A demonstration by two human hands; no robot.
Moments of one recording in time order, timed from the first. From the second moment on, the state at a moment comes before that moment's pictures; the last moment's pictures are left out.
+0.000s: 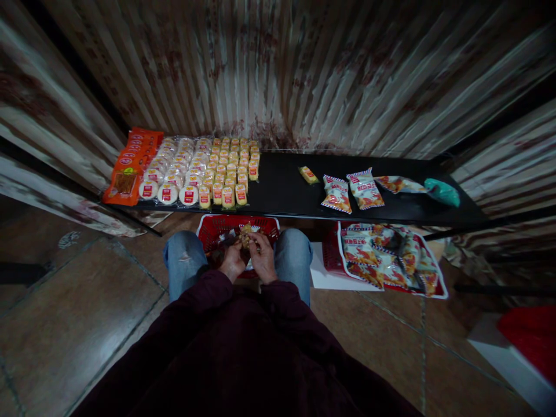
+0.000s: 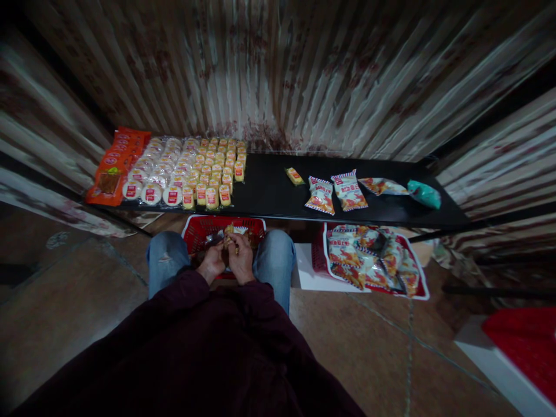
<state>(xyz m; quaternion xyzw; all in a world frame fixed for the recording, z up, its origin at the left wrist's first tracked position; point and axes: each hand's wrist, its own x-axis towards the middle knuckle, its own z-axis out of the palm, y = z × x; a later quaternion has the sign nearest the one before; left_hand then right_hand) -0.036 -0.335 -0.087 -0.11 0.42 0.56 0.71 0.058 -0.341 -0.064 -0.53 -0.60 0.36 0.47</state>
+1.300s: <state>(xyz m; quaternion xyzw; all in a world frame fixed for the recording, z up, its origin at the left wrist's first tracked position) -0.021 -0.348 -0.058 0.16 0.58 0.60 0.54 0.068 -0.328 -0.103 -0.60 -0.49 0.46 0.43</state>
